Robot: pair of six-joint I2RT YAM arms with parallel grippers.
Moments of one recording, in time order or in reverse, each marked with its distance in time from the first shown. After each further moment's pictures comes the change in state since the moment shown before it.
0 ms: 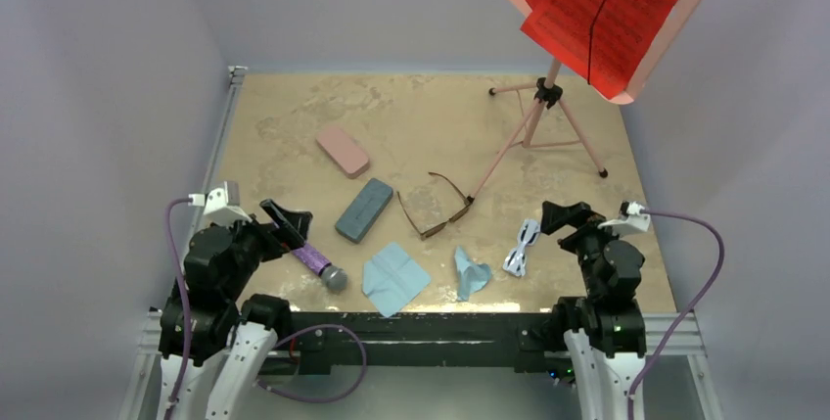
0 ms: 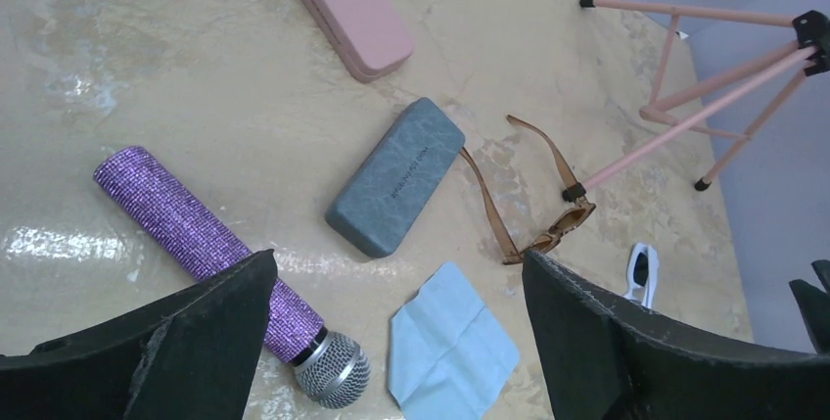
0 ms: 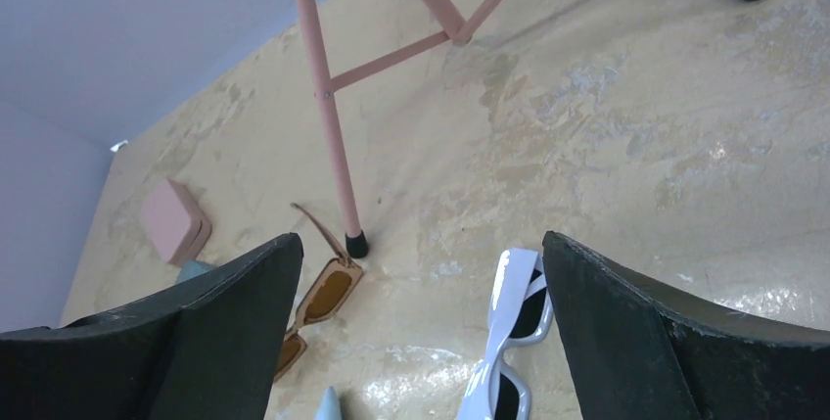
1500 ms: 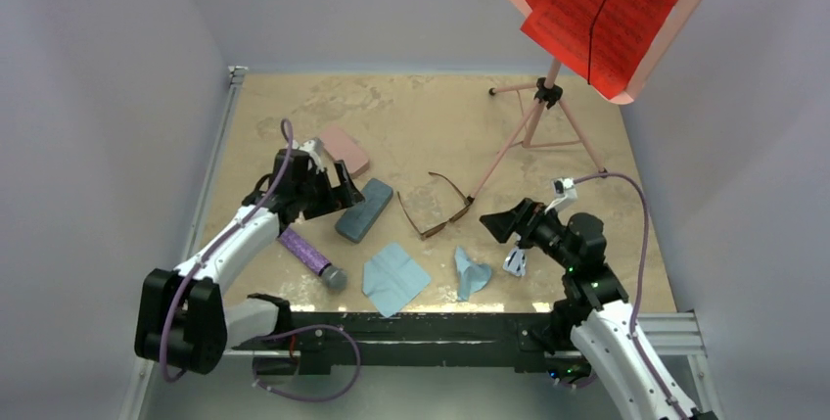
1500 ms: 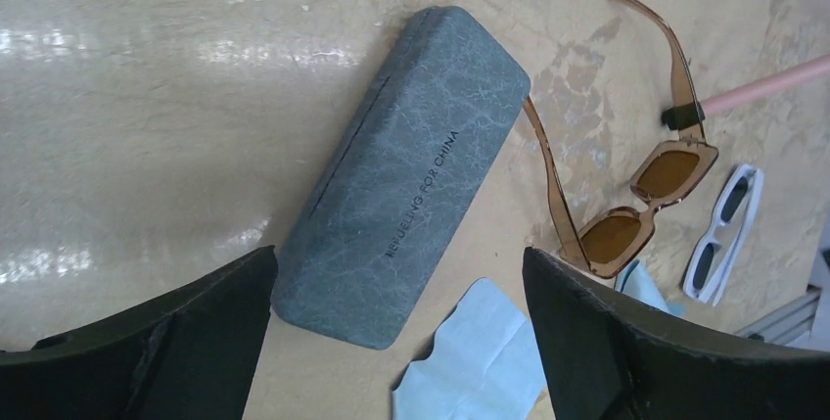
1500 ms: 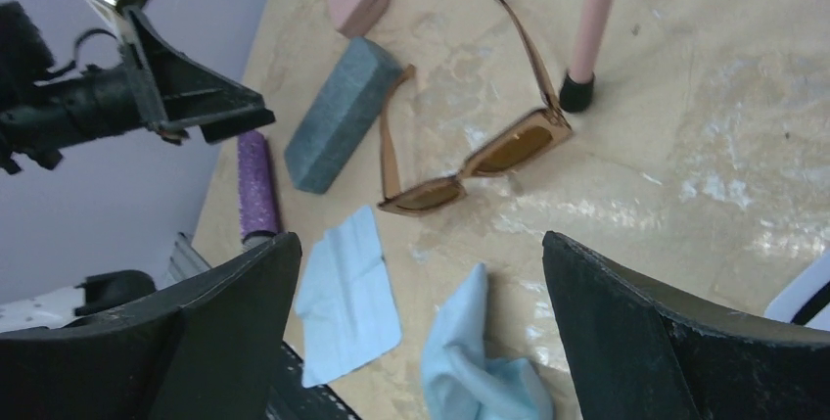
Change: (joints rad) left arm -0.019 0.906 -0.091 0.537 0.229 0.042; right arm 0.246 0.412 -0.085 0.393 -0.422 0.130
